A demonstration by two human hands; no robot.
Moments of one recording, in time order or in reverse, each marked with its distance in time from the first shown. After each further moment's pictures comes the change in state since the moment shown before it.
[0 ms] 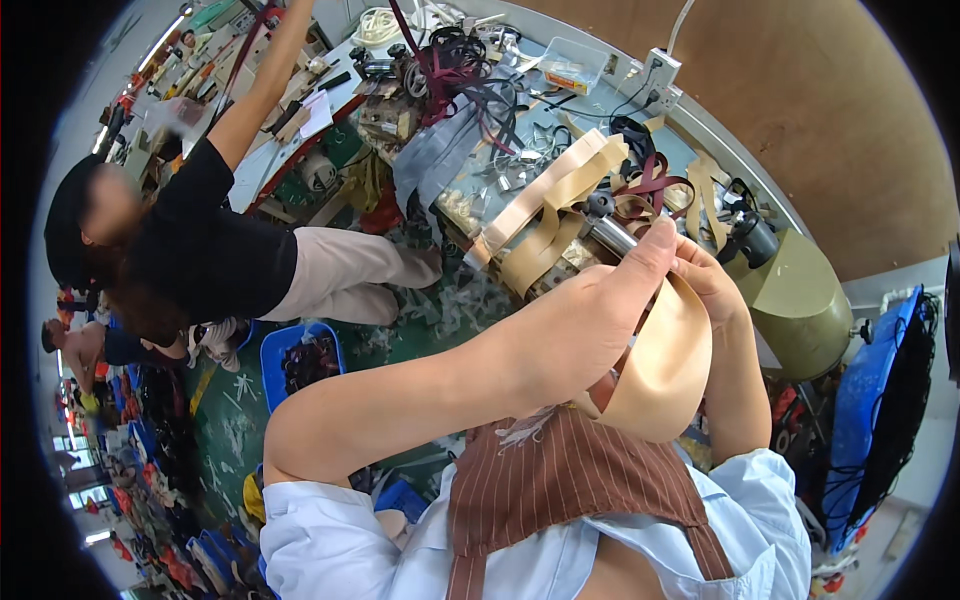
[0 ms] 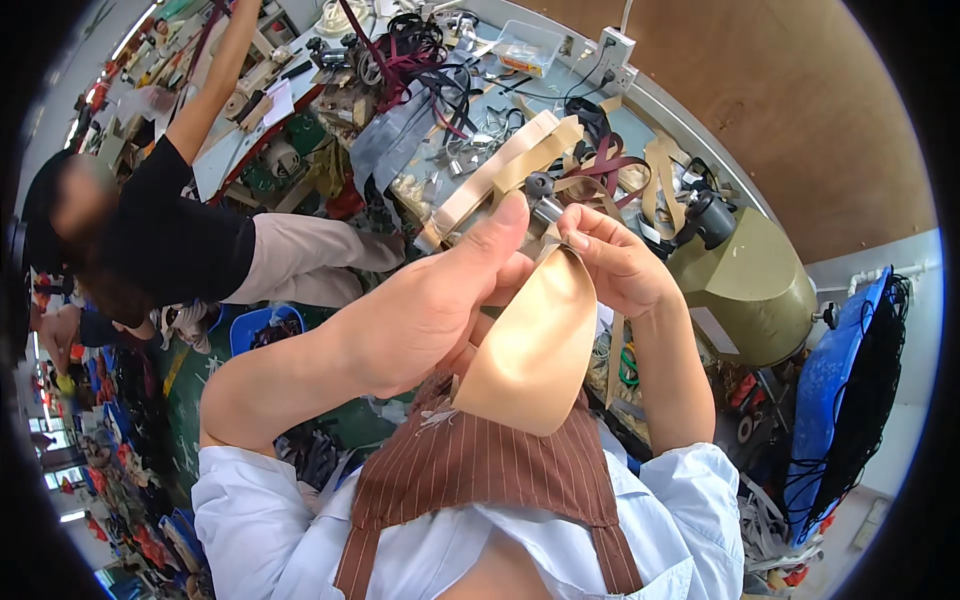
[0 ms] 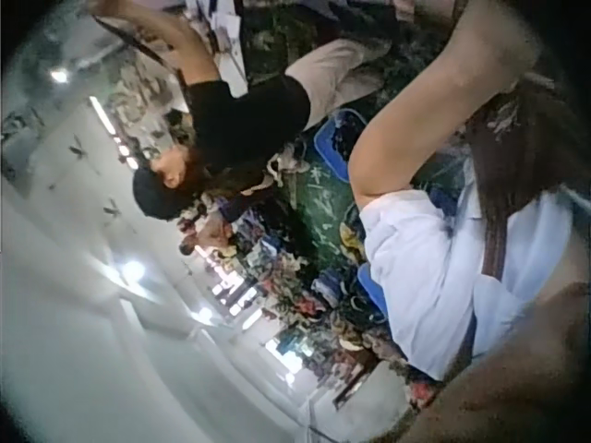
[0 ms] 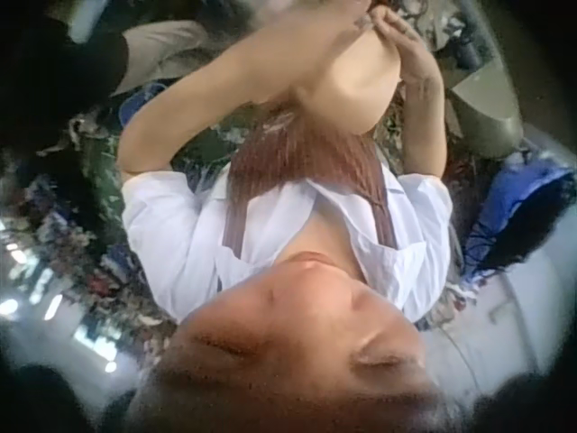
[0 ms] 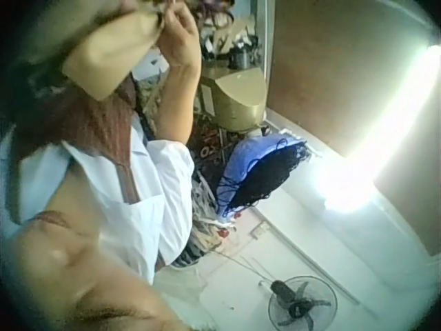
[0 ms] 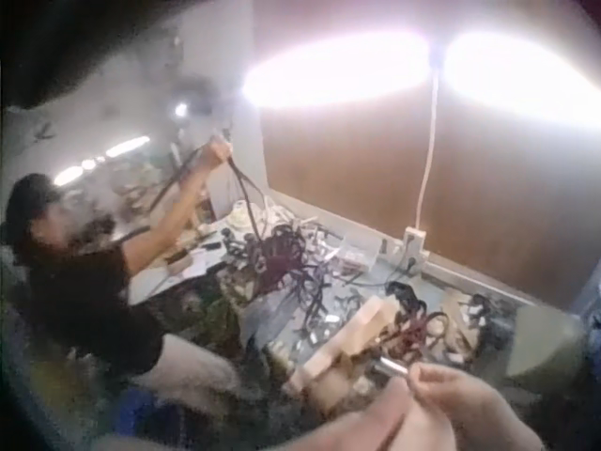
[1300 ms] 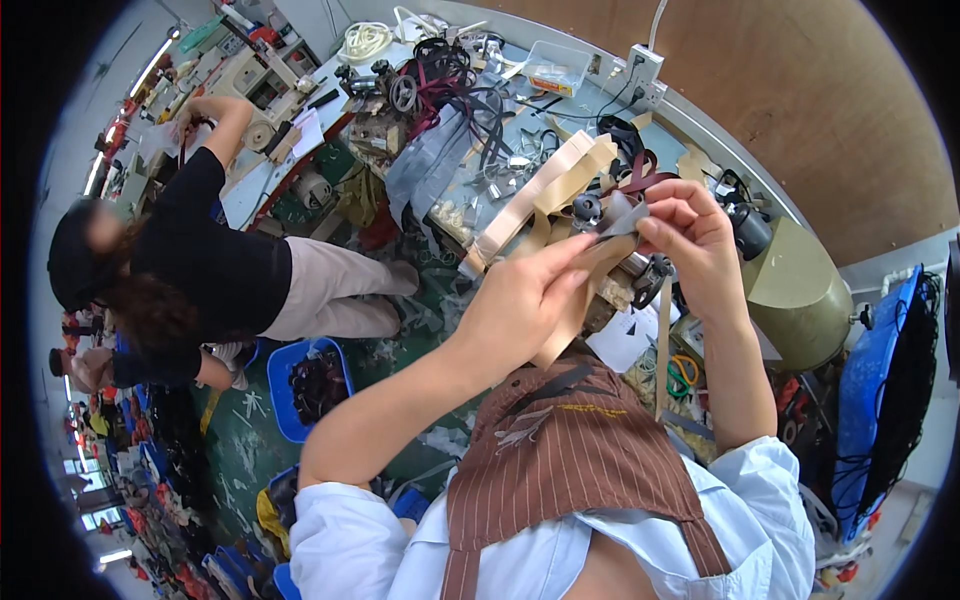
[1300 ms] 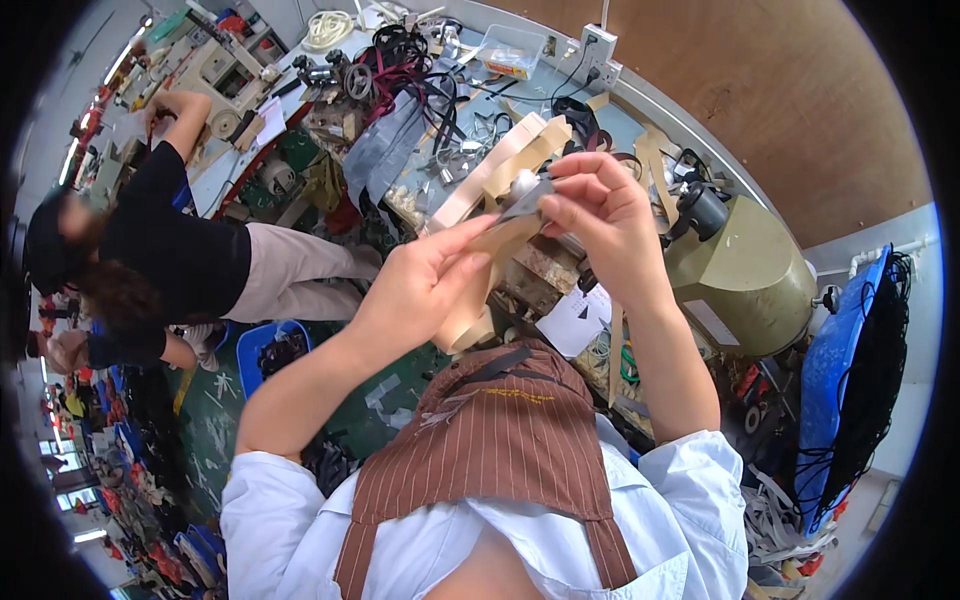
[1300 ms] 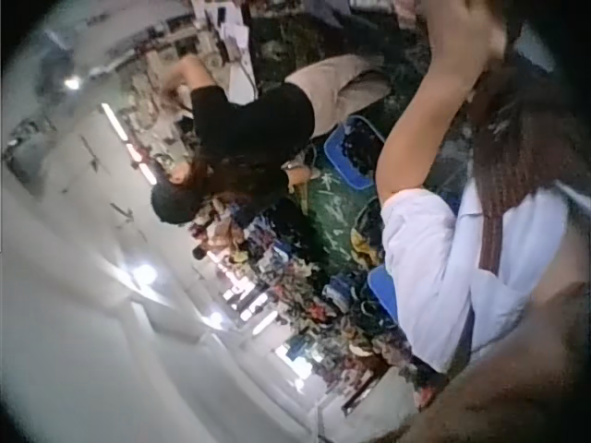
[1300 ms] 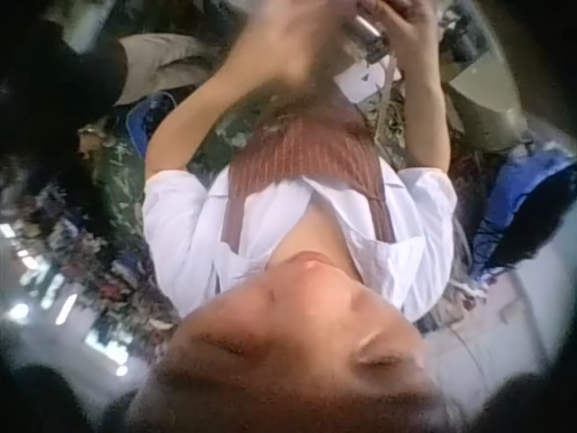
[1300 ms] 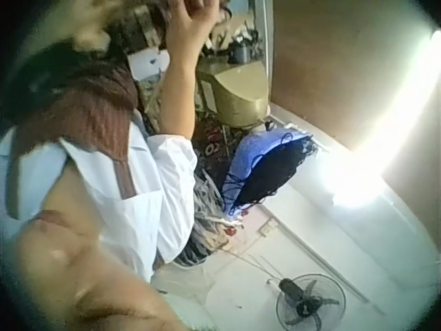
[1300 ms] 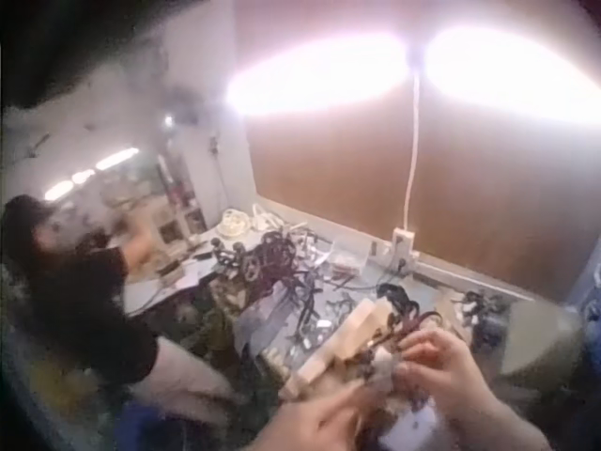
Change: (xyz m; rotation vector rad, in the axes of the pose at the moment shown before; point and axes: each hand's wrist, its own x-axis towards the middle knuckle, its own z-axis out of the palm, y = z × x) left_hand 0.043 -0.054 -0.054 0.758 0.533 0.668; right_hand 0.009 -0.020 0.029 -0.503 0.387 -0.454
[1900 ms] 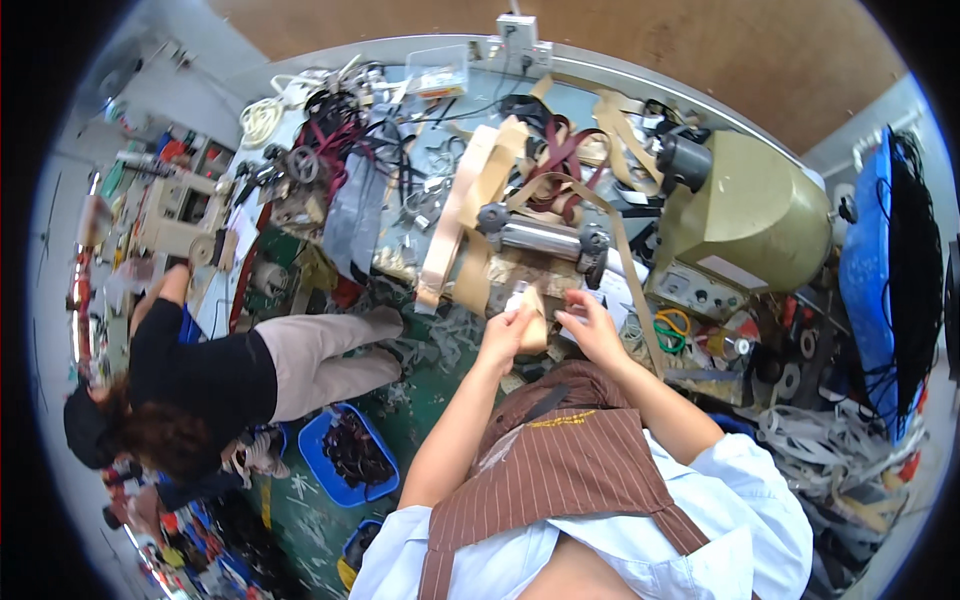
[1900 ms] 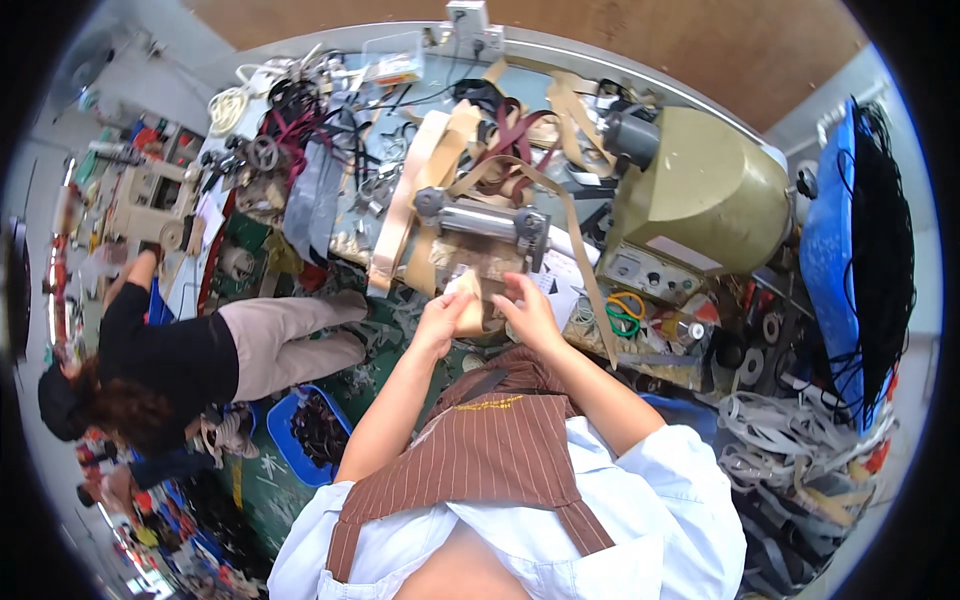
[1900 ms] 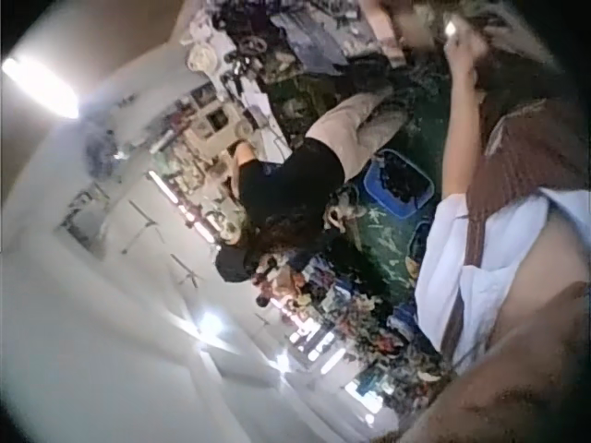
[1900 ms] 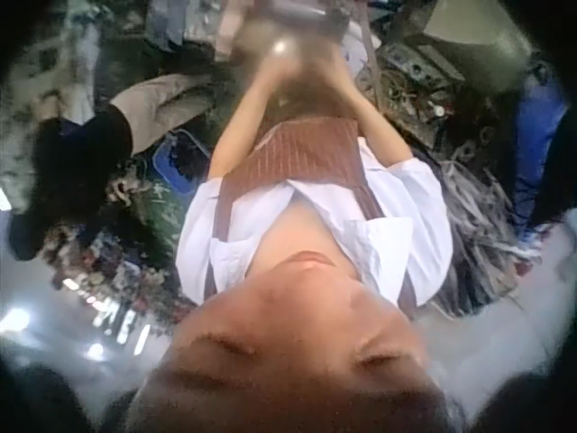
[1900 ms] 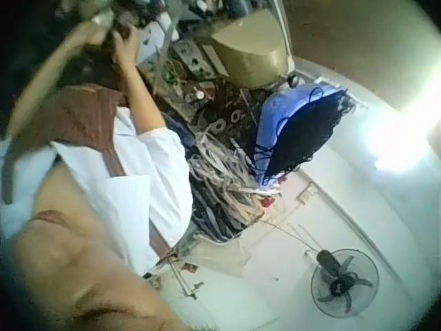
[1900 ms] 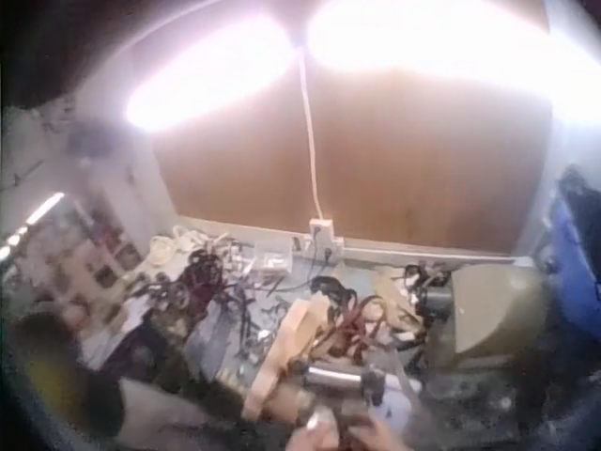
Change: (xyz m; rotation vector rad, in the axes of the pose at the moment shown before) left_hand -0.001 -0.225 0.125 -0.614 -0.150 -0.793; right_hand -0.094 0.229 -0.046 -0.323 0.376 0.281
